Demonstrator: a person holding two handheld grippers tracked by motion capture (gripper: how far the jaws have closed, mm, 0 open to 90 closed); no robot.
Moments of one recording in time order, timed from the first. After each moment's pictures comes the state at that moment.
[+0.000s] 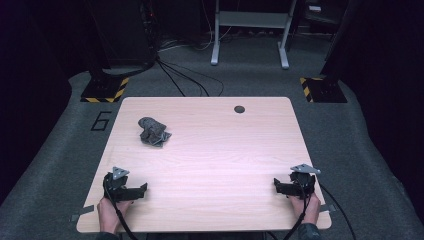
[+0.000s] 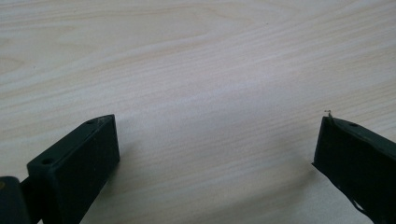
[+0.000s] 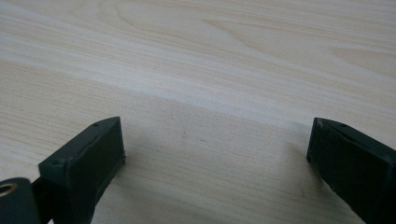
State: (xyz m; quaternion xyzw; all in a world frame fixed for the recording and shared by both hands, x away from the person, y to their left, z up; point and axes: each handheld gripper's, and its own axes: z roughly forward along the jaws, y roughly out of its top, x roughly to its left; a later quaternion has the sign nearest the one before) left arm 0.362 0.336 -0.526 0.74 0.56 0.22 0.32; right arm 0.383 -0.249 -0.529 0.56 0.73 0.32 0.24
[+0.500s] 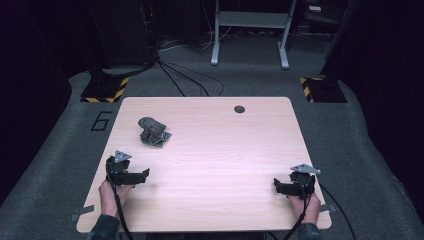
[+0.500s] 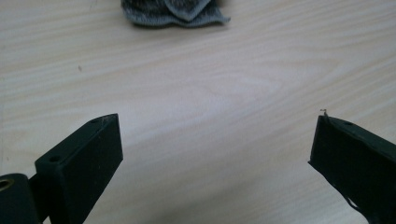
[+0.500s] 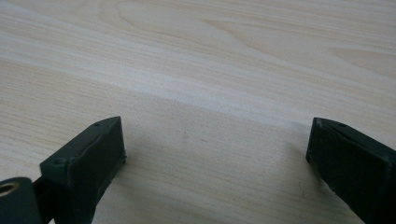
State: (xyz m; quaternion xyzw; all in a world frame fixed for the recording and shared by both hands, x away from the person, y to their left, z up) left arm 0.403 0.332 -0.490 0.75 0.53 0.22 0.34; right arm 0.383 -0.249 -0.529 0.55 0.73 0.32 0.24
